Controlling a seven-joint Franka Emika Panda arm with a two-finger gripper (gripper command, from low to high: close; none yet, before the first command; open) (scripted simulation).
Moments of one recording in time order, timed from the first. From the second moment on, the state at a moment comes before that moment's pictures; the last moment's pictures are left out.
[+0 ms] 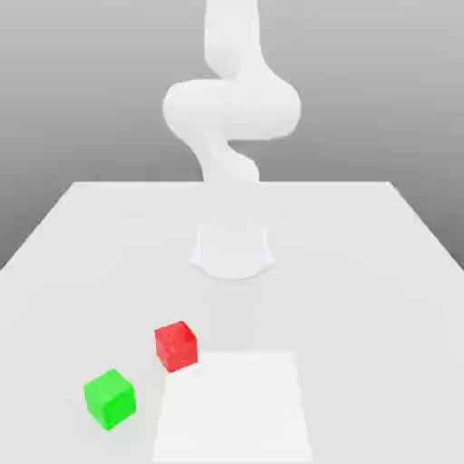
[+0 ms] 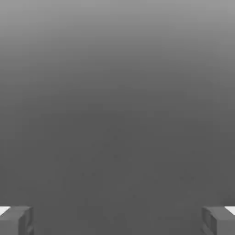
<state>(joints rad) -0.04 -0.74 0.01 -2.37 0.00 2.35 0.87</state>
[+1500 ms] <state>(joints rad) -0.35 -0.04 0.01 -2.76 0.00 2.72 1.48</state>
